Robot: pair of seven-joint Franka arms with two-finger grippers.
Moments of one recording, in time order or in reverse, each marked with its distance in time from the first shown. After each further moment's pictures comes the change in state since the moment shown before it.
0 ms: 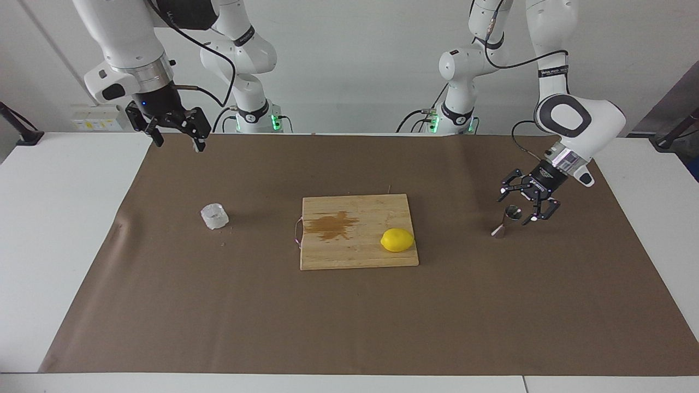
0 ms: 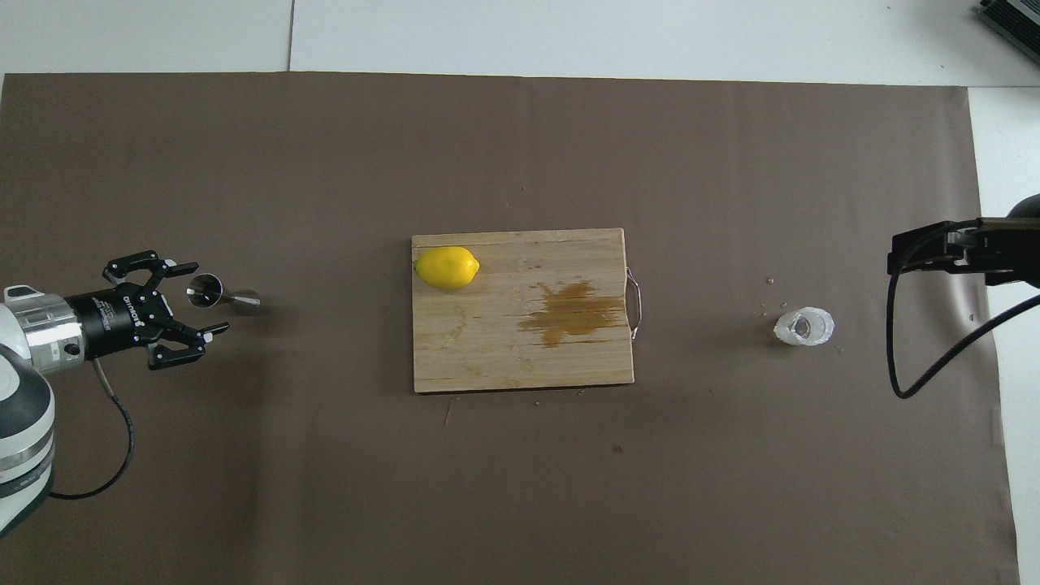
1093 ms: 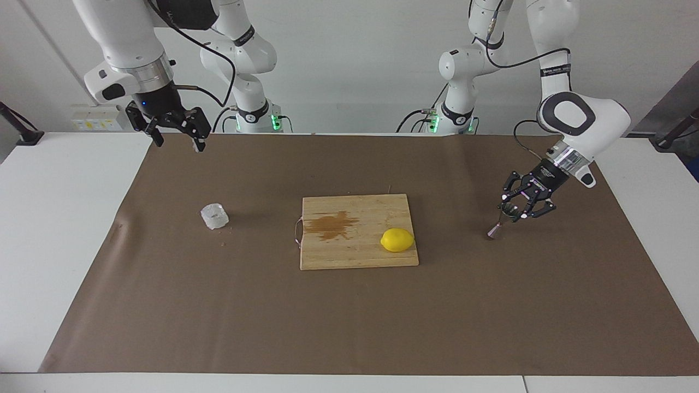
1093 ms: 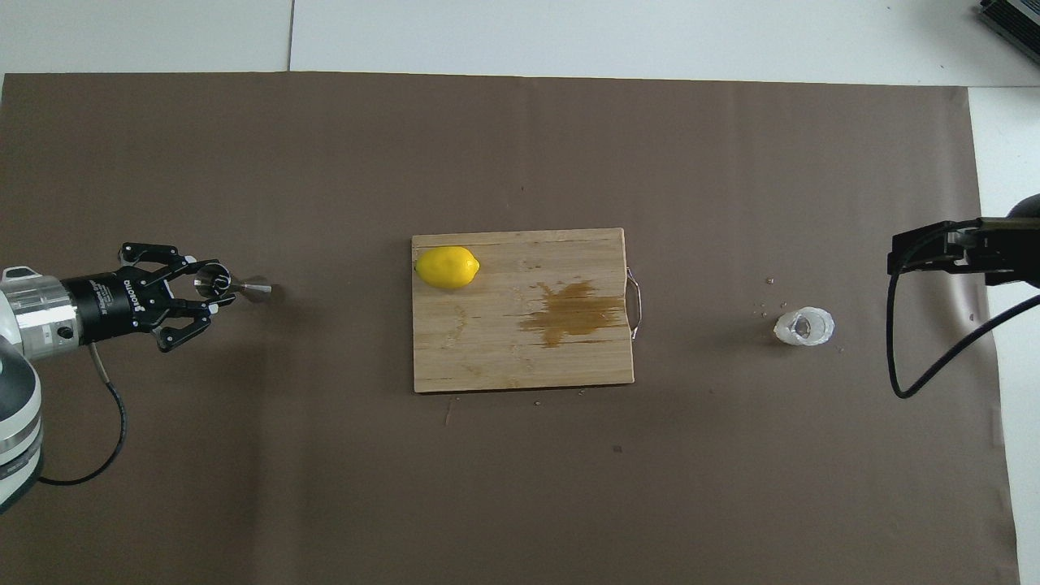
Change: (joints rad) left arm -0.019 0.002 -0.007 0.096 -0.003 -0.112 -0.058; right arm 0.000 0.000 0.000 0.000 0.000 0.000 0.000
